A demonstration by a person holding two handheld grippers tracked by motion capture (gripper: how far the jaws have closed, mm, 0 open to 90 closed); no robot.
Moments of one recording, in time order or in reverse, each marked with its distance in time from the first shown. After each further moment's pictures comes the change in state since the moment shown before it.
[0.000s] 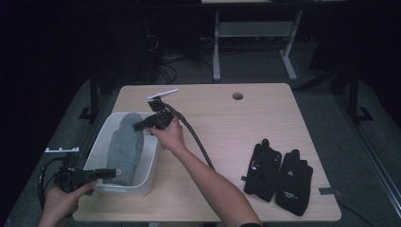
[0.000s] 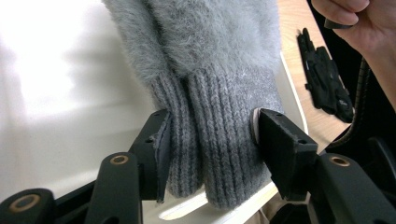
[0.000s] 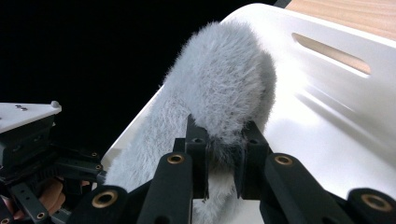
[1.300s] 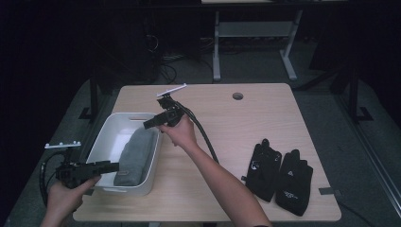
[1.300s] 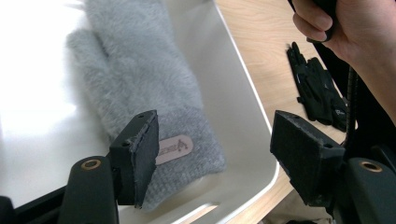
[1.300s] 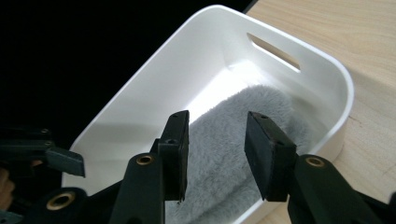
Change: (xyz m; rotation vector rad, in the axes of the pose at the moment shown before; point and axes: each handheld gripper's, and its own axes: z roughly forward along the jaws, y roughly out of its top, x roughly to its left) left arm -0.031 0.013 -0.002 -0.074 0.016 0.069; right arm -0.010 0.000 -0.030 0.013 -0.095 -0.051
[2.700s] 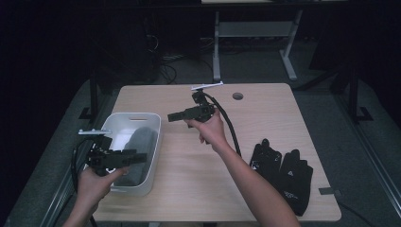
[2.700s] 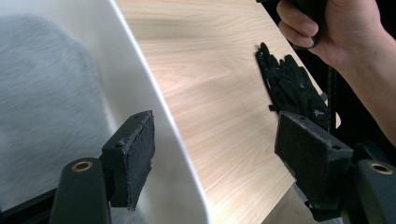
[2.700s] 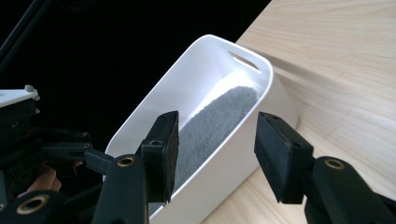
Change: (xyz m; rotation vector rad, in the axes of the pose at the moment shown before) left arm -0.063 0.031 0.052 0.032 -0.063 0.121; right arm -0.041 -0.025 -0.083 -0.119 0.107 0.079
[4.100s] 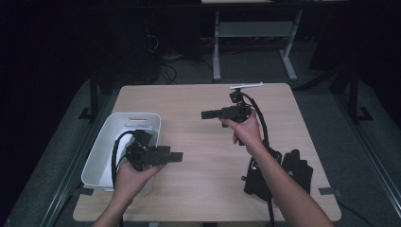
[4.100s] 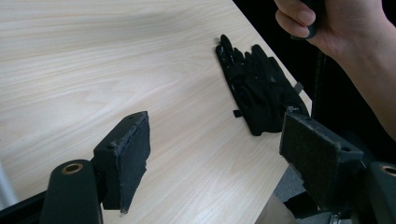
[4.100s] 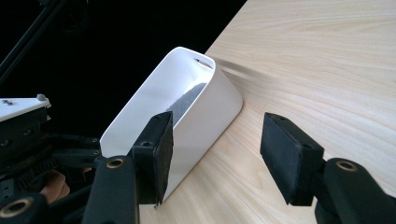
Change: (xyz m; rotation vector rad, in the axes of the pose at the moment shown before) left arm -0.051 0.017 0.069 0.062 -0.088 0.091; right arm -0.026 -0.024 -0.095 -0.077 -0.061 0.029
